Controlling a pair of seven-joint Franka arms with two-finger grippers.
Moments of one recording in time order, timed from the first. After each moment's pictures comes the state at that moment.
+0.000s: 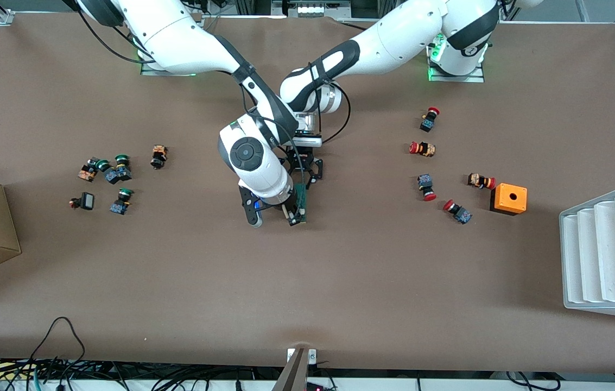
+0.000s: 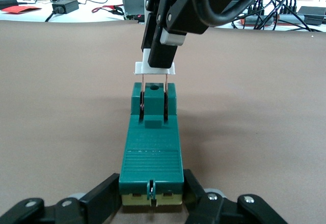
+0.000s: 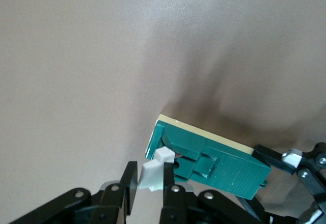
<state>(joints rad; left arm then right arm) -0.58 0.96 -0.53 -1.72 2.02 2.01 -2.45 0.60 0.81 0.06 -1.40 0.13 2.42 1.78</state>
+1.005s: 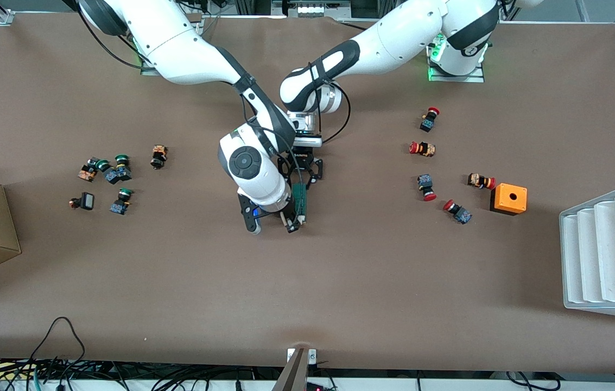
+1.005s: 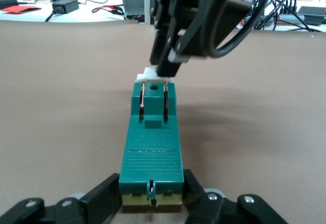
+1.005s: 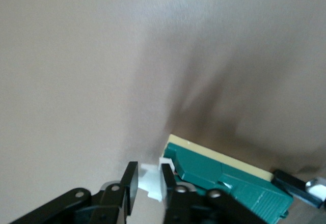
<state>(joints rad) -0.58 0.96 -0.53 -1.72 2.02 2.01 -2.45 0.58 0.86 0.06 -1.36 0.12 2.44 1.74</state>
